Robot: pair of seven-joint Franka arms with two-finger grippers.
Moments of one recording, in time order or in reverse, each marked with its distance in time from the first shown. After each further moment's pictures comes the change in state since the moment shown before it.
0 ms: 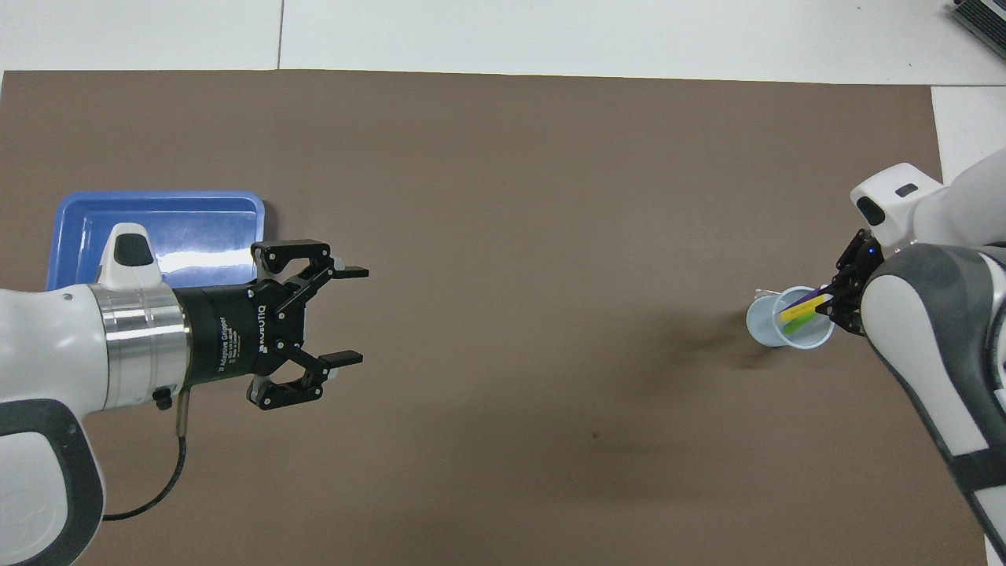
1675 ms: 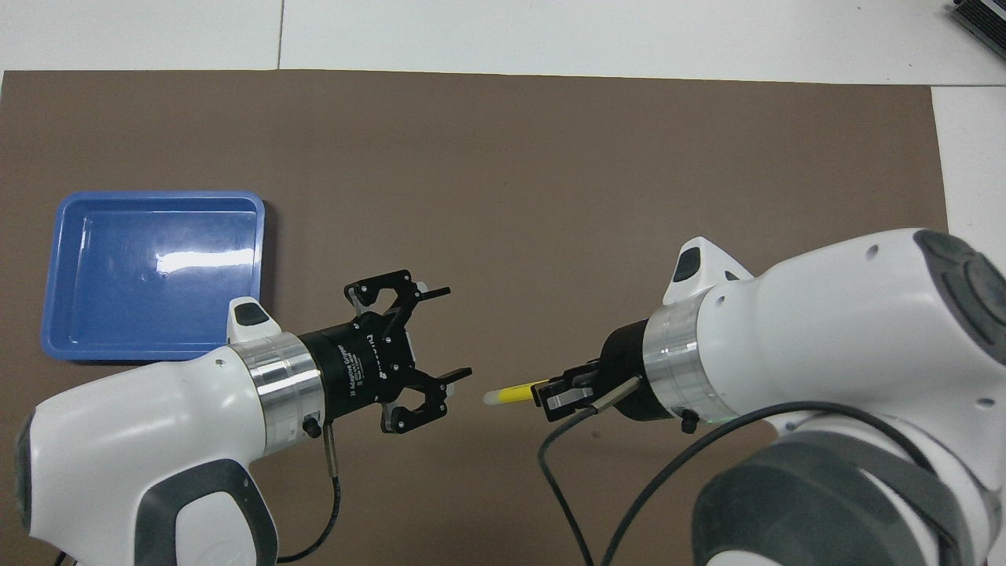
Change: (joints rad) left arm -0.194 0.008 -0.075 -0.137 -0.162 0.367 -0.384; right arm 0.074 -0.184 0.391 0.000 0.602 0.059 1.276
